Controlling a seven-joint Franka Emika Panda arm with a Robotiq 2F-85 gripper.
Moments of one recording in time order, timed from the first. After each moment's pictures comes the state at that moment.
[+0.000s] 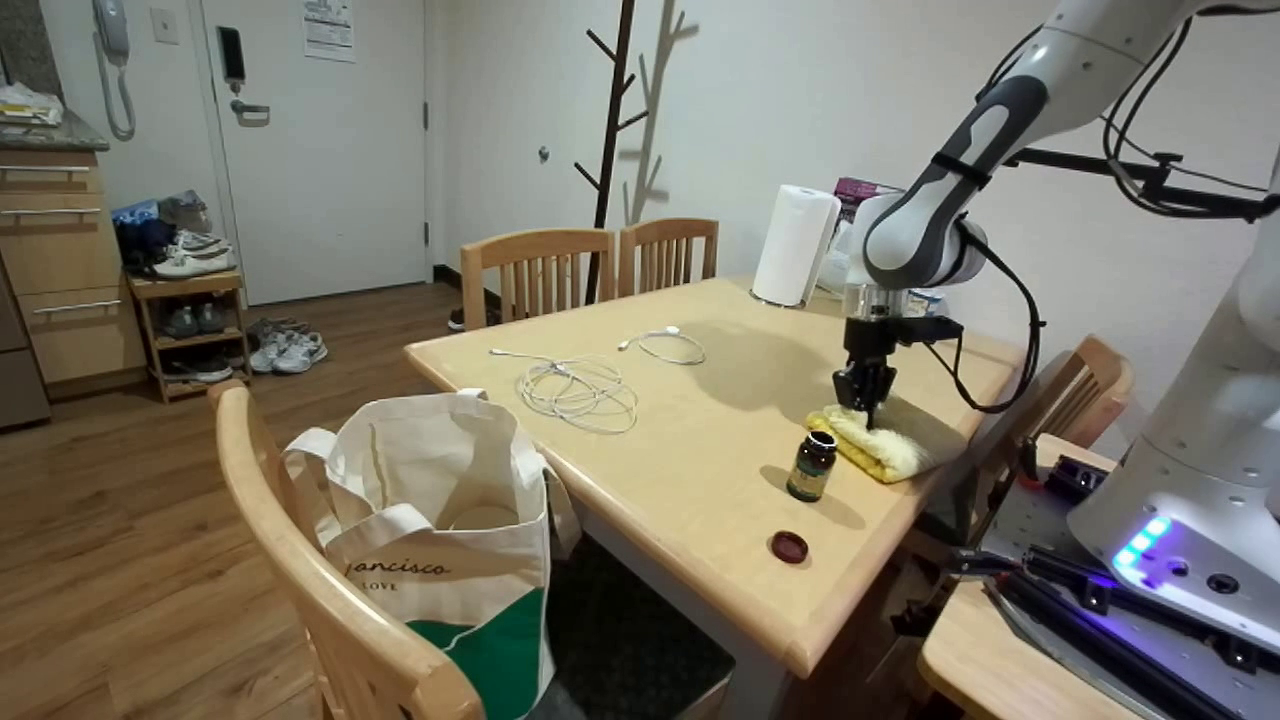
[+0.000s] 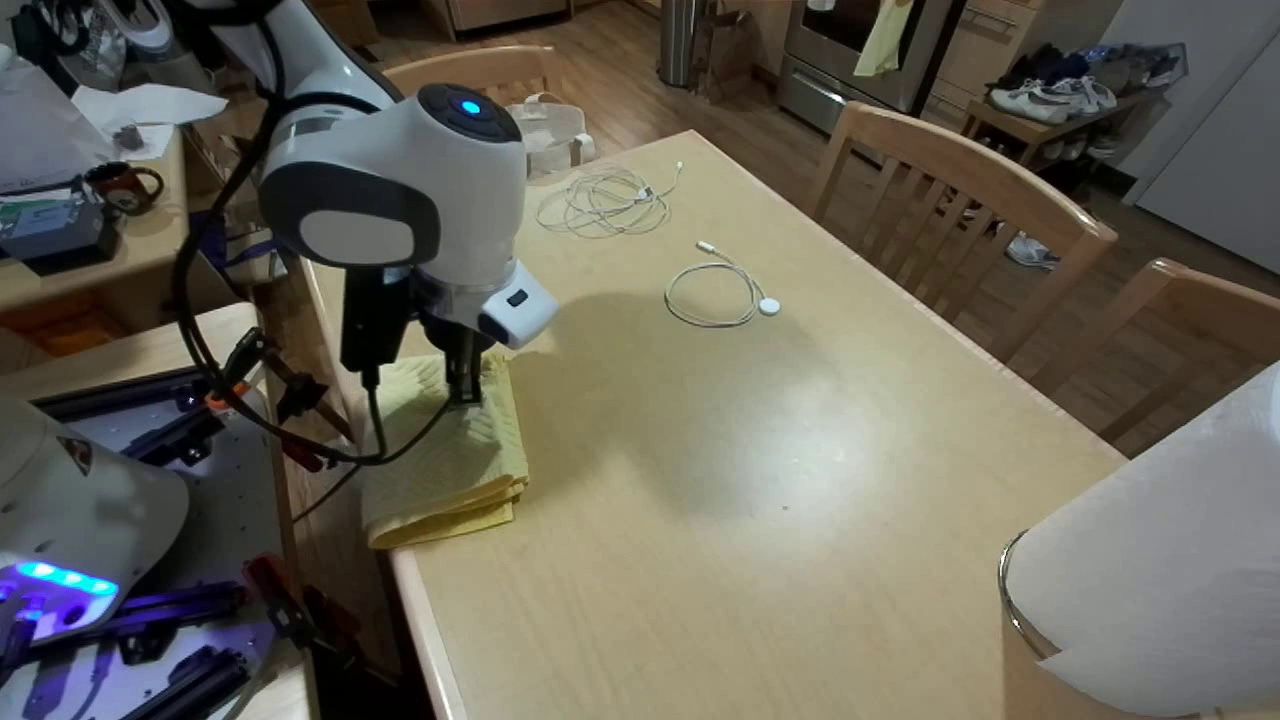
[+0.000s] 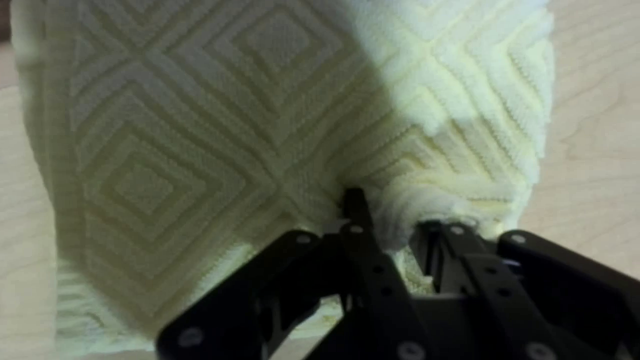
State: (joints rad) arm -0.03 0.23 -0.01 -2.64 0.20 2.60 0.01
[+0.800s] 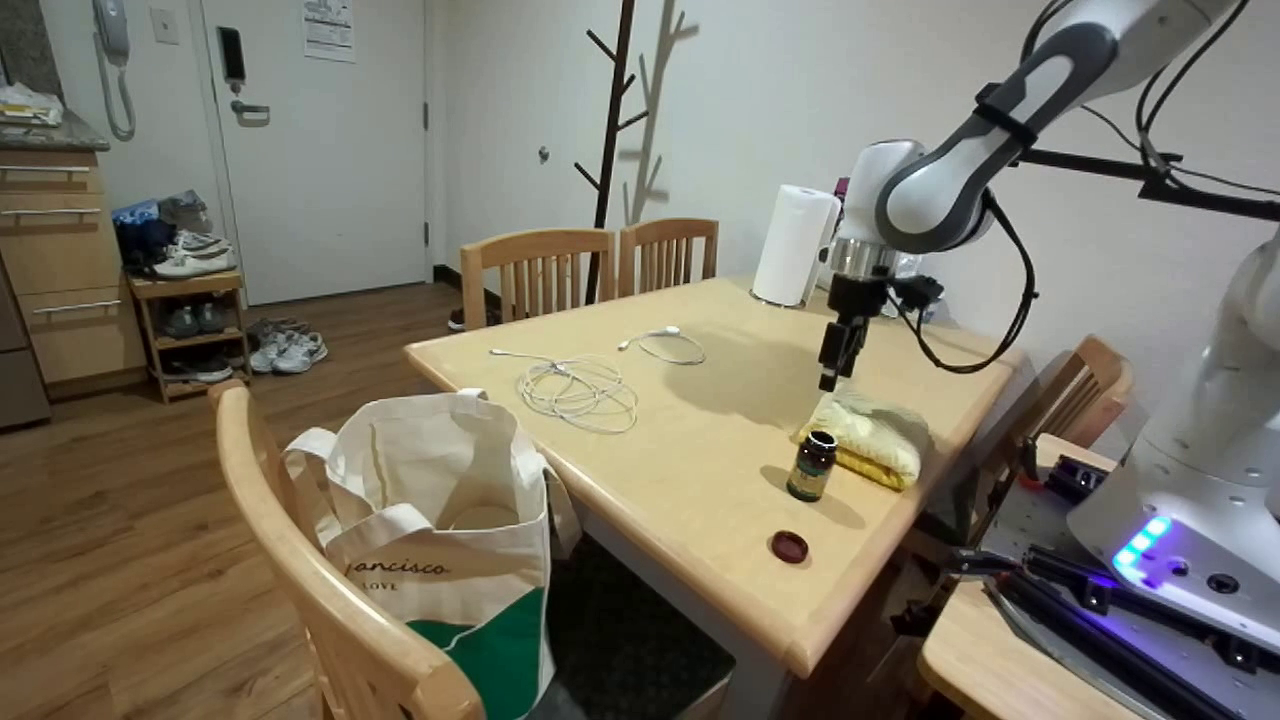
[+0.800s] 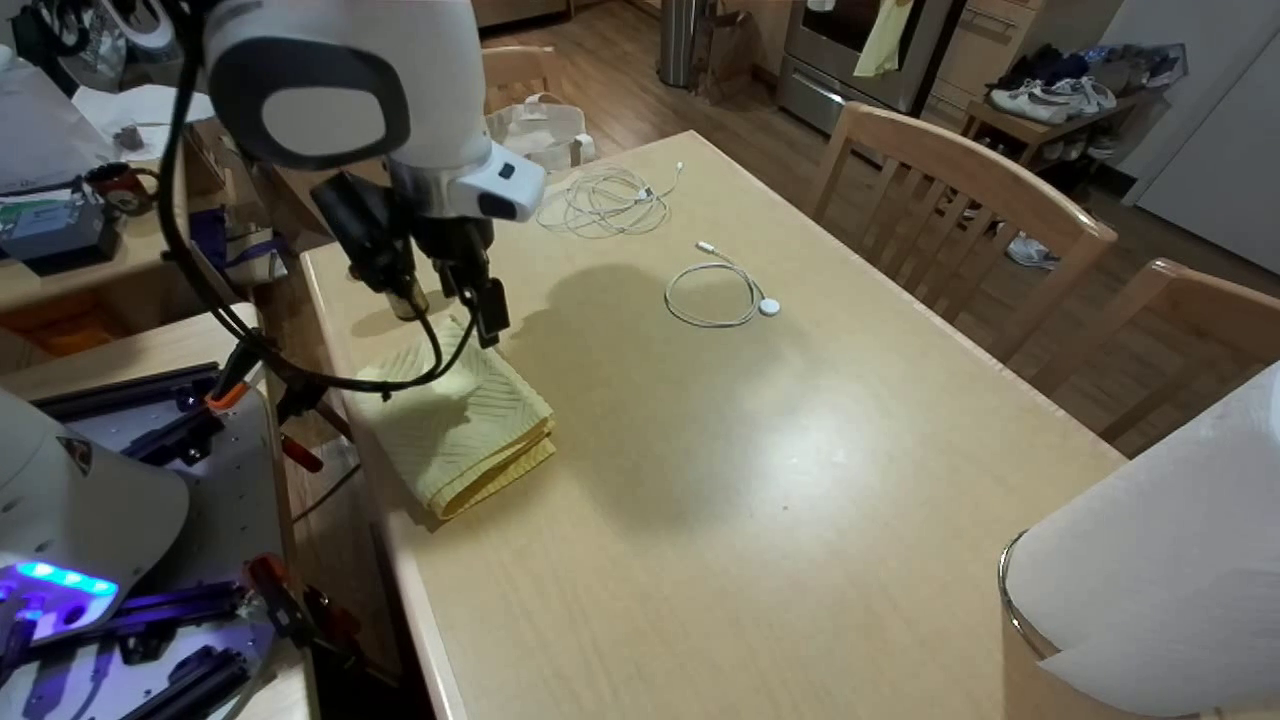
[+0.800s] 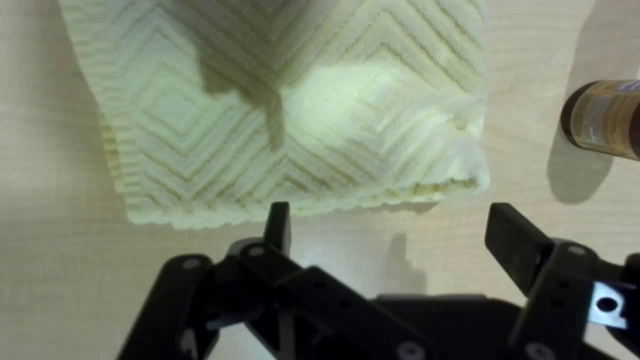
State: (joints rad) arm 0.01 0.04 0.08 -2.66 0.11 2.59 -0.14
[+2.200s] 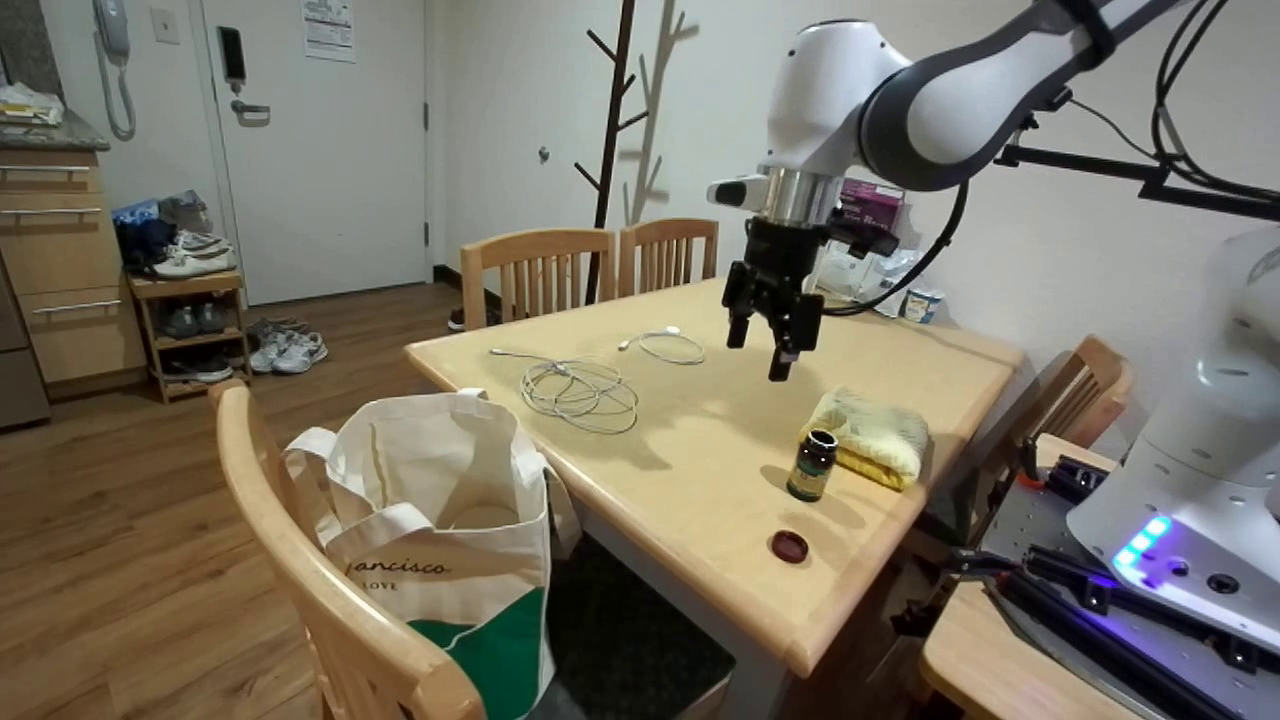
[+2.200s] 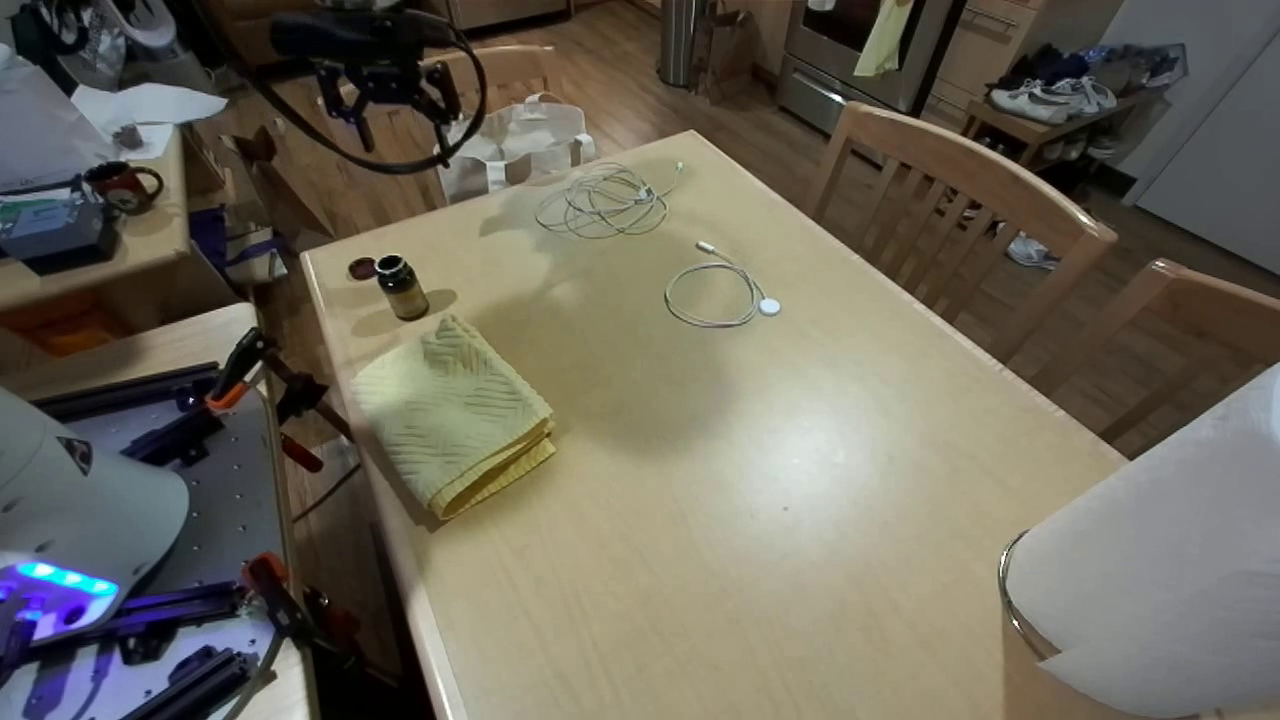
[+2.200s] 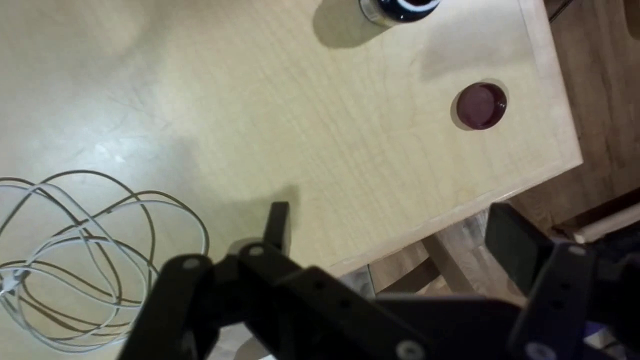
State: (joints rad) arm 0.34 0.06 0.25 -2.35 0.04 2.38 -0.56
